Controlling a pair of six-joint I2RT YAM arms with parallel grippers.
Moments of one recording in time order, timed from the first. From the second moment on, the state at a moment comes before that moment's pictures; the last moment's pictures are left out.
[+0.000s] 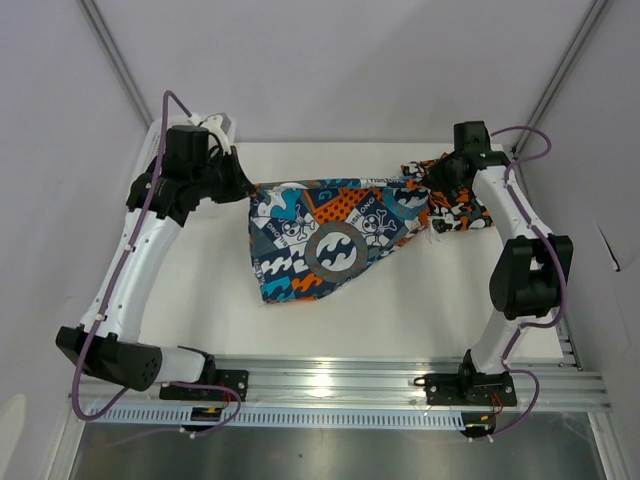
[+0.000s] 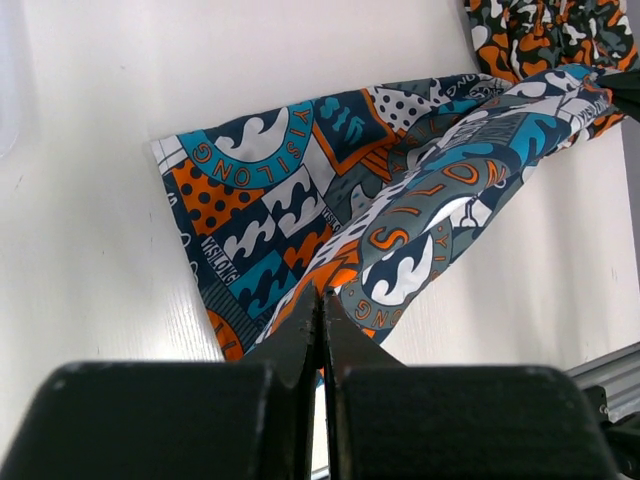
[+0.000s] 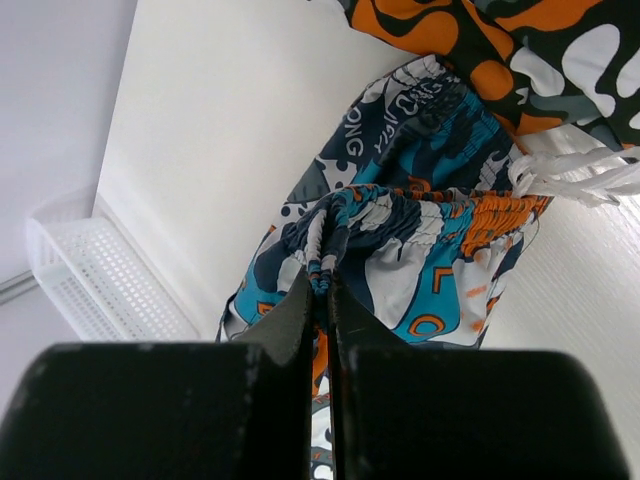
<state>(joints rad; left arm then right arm) -0.25 1.33 1.58 -0.88 0.16 -0.36 0.09 1.81 1.63 -0.69 -0.07 1.05</state>
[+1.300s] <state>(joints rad) -0.19 1.78 1.55 -0.74 0.03 -0.46 0.13 2.11 1.83 -0.57 0.02 1.04</state>
